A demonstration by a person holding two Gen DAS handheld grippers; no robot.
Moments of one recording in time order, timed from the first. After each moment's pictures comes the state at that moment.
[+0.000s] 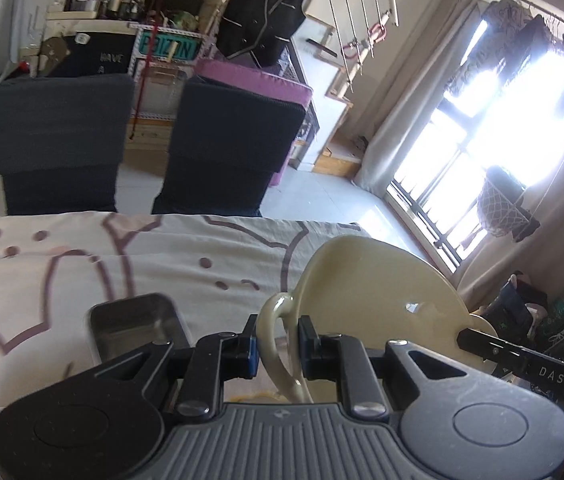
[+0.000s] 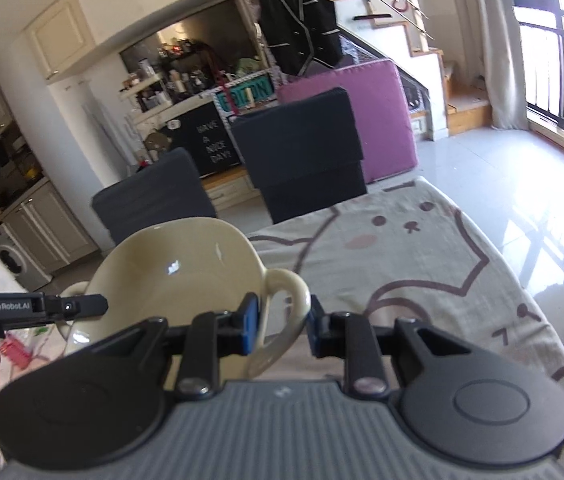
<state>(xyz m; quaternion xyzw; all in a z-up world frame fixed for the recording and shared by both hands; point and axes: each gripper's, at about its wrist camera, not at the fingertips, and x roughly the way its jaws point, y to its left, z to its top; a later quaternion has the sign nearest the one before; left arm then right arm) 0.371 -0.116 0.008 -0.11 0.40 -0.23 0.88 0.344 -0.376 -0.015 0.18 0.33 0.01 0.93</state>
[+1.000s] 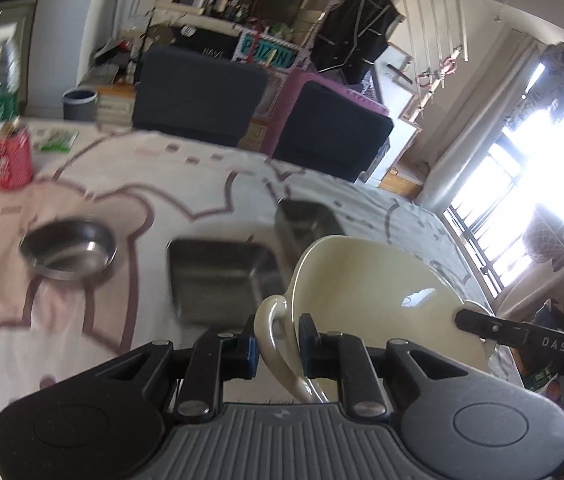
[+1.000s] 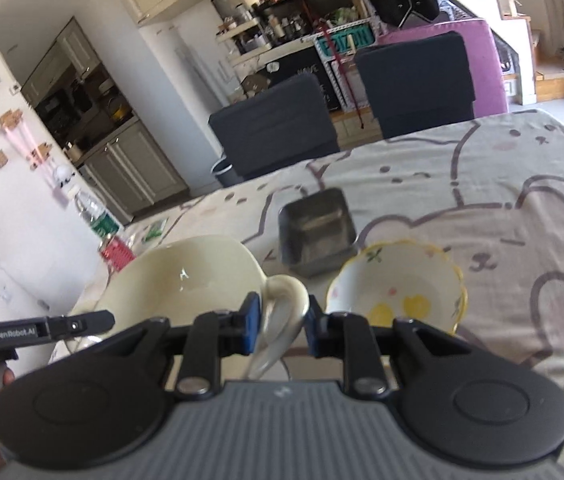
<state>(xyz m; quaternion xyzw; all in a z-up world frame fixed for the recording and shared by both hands) 0.202 0.064 -0.035 -0.16 0.40 -0.13 0.89 0.282 -0.243 -0.039 0.18 0.37 0.14 0.90</state>
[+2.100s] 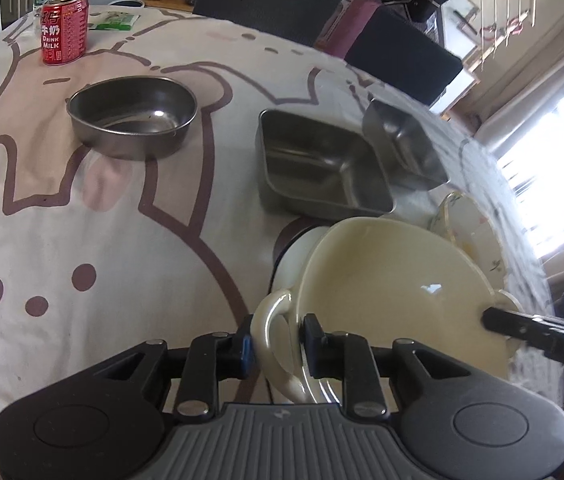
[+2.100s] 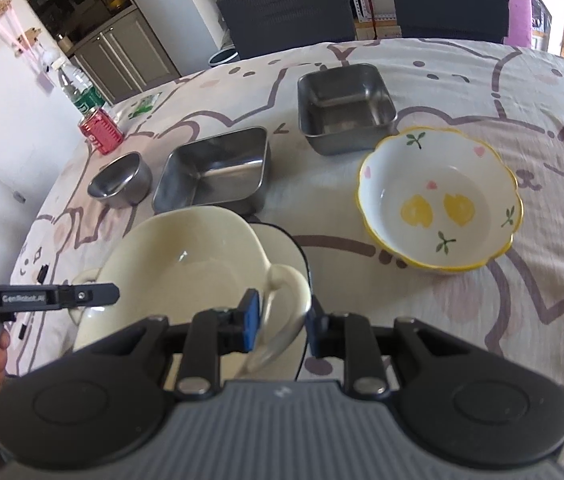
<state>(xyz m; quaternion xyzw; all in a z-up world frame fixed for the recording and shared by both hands) 0.202 0.099 -0.113 -0.16 0.52 -0.08 0.83 0.286 -0.187 -0.089 0.08 0.51 0.16 0.84</state>
